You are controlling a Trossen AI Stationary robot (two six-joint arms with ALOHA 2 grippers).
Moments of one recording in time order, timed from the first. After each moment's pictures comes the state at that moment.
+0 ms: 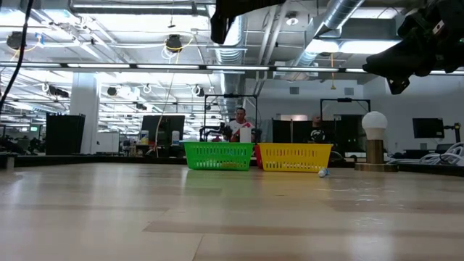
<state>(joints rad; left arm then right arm) -0.33 1.68 1.05 0.45 -0.29 -0.47 -0.26 0.06 0.18 -0.23 -0.16 0.18</state>
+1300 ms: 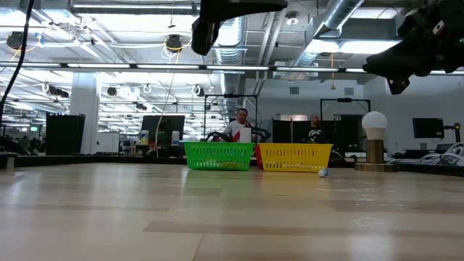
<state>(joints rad) -0.45 1.75 1.05 0.44 -0.43 -0.69 -0.26 0.06 0.18 -0.23 -0.16 0.18</state>
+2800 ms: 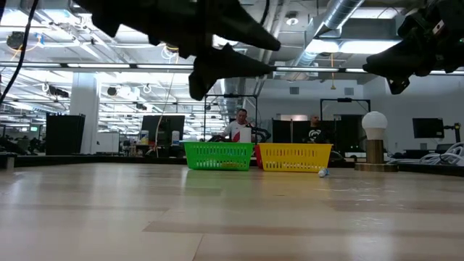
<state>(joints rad) -0.32 1.74 0.90 0.46 -0.18 -0.57 -0.26 0.06 0.18 -0.23 -0.16 0.18</state>
